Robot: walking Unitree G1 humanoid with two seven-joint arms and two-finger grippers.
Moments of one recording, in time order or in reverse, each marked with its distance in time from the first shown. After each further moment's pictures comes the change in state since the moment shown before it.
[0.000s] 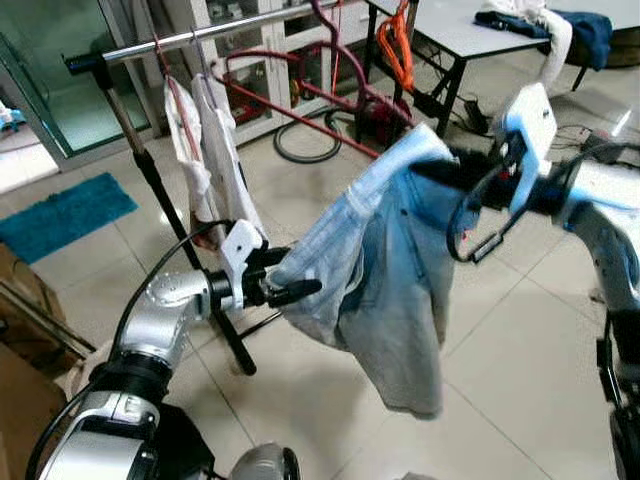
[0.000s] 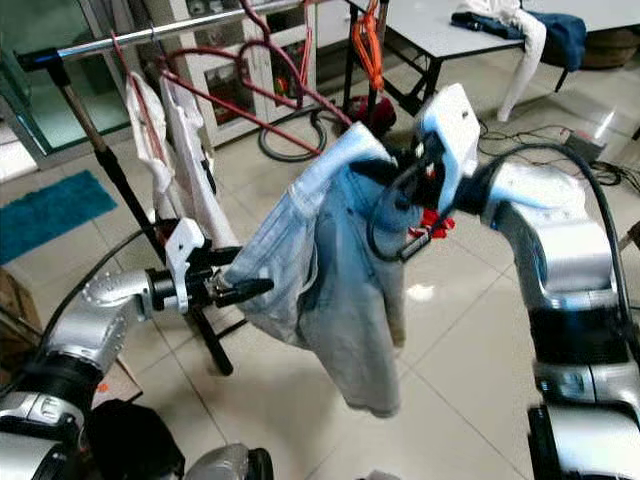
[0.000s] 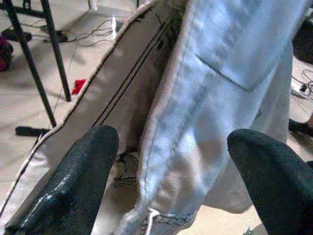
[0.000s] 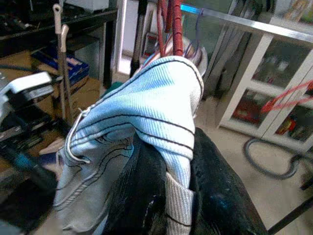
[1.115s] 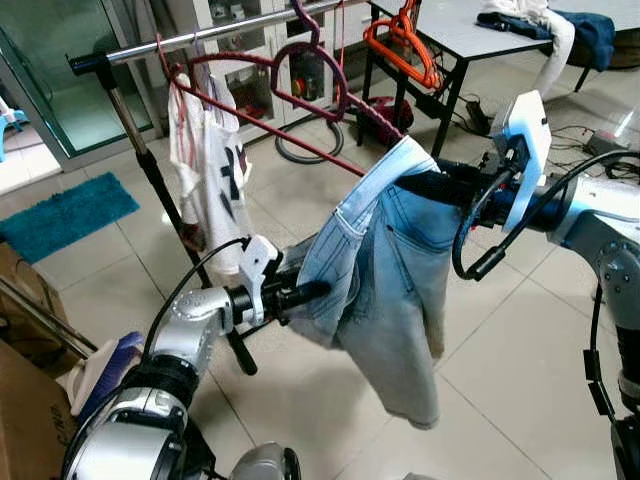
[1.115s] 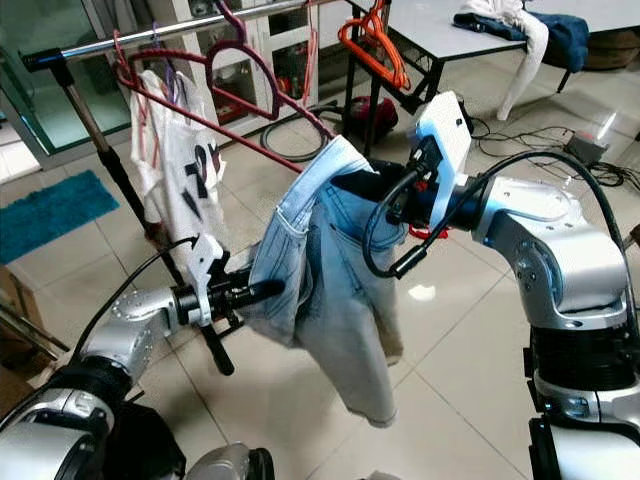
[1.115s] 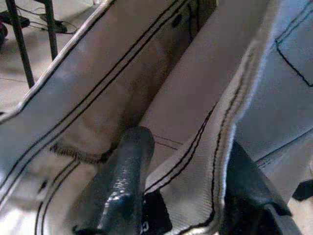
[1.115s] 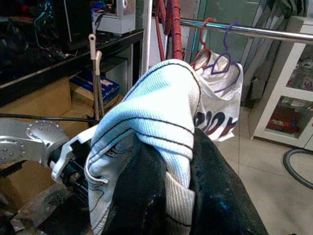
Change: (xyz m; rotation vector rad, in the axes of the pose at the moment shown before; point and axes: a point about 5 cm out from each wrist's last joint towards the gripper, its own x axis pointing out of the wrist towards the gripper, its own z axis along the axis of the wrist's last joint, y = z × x) left arm 0.022 -0.010 -0.022 -0.134 -0.047 0.016; right arm 0.001 0.022 0.017 0.106 -0.070 0.094
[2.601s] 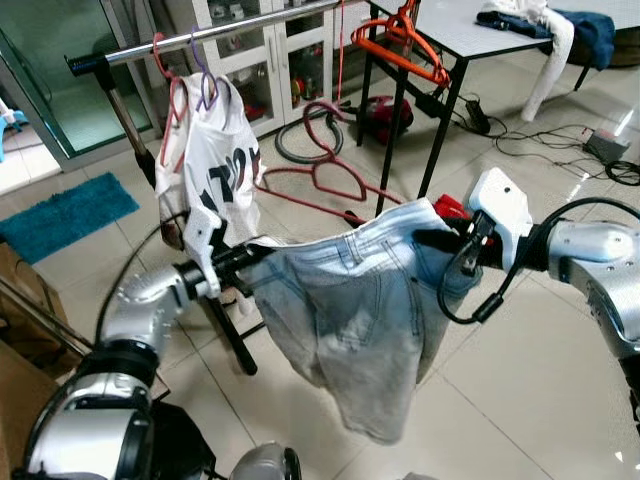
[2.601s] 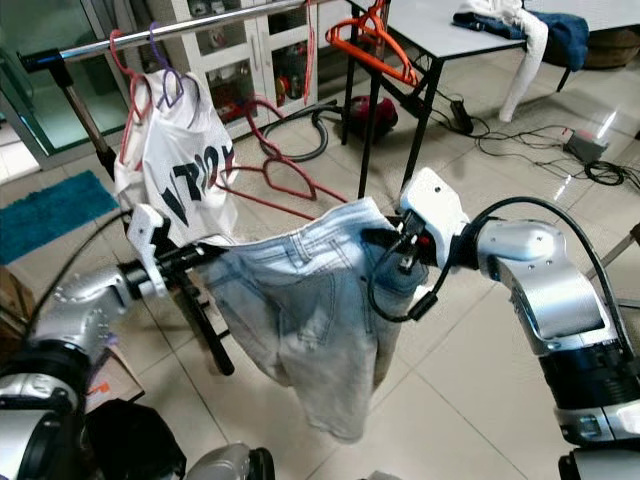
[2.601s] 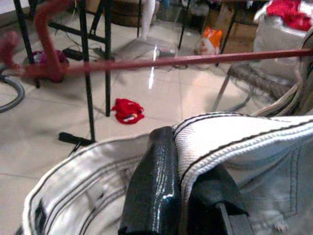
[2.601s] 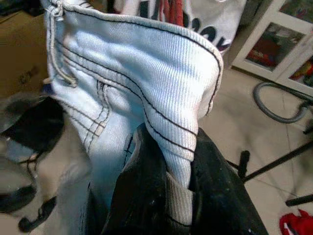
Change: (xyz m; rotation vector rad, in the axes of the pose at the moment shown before) left arm -0.047 0.039 0.034 0.081 -0.098 0.160; right arm -0.016 -0.011 -0.069 -0.138 0.364 -0.059
